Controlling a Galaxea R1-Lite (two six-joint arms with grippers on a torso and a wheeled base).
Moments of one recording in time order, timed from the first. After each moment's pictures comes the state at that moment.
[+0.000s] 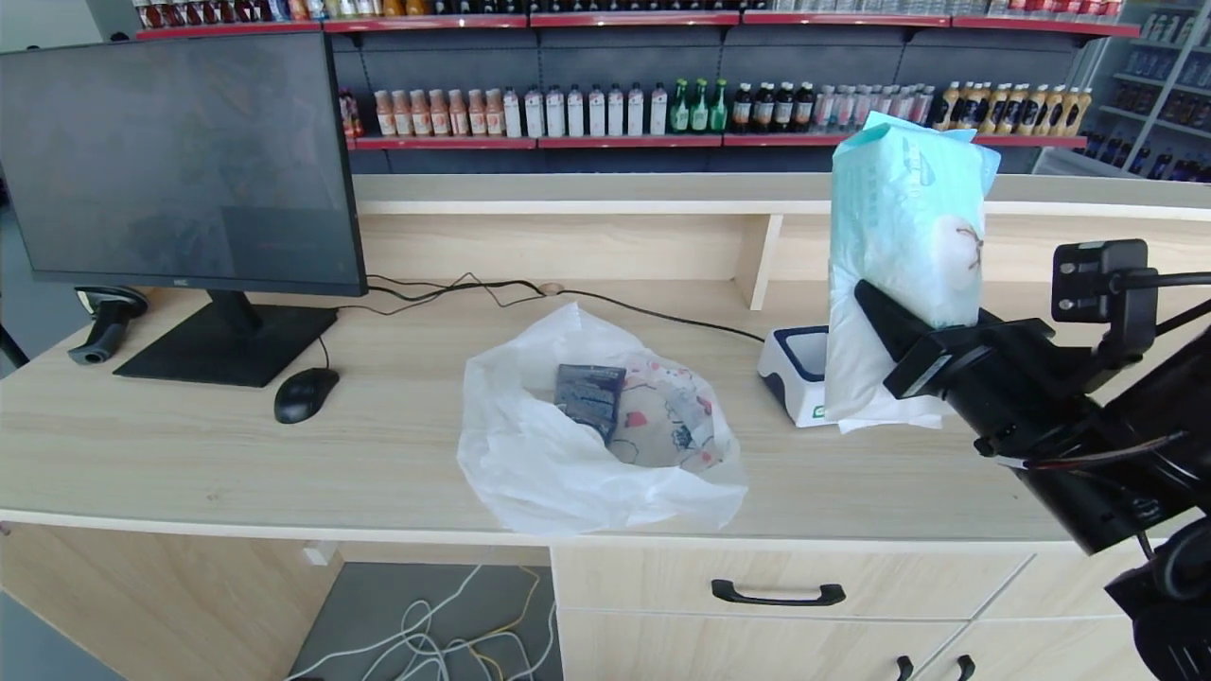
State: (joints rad) left arm 0.00 0.00 0.00 0.00 0.01 -0.03; right arm 0.39 1.70 -0.46 -1.57 -0.10 -0.01
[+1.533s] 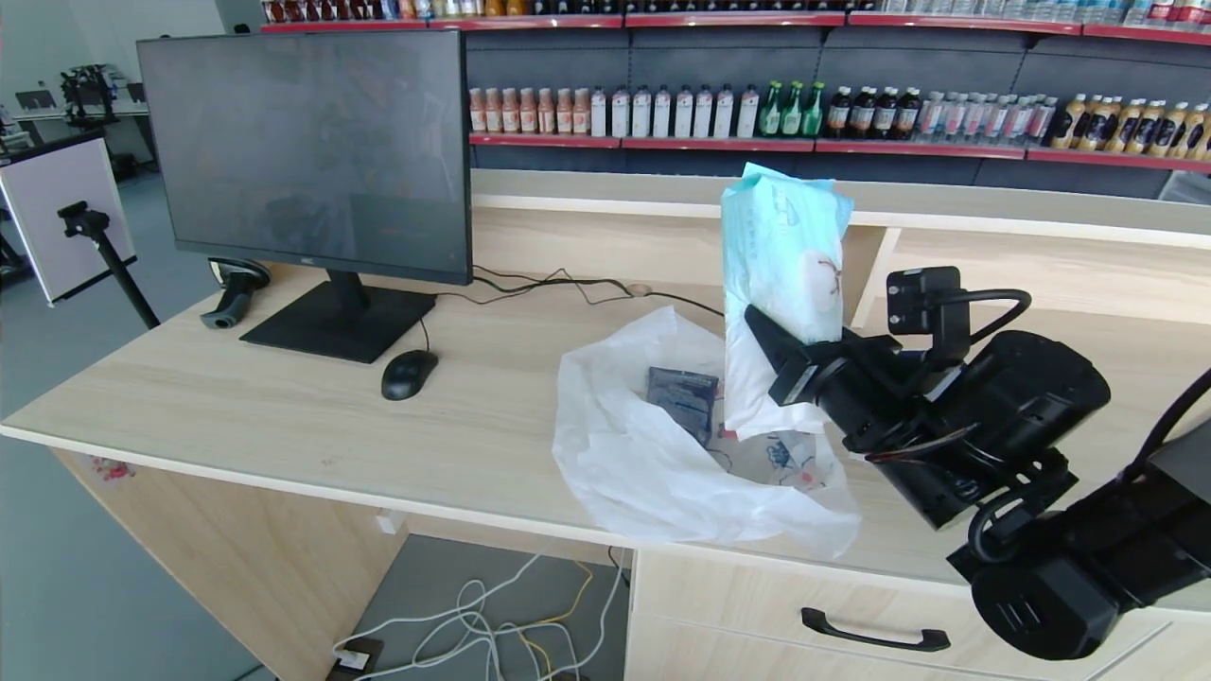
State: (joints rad) left arm 0.00 0.00 0.00 0.00 0.01 -0.03; right arm 0.49 1.94 -0.65 -1.57 -0.10 0.08
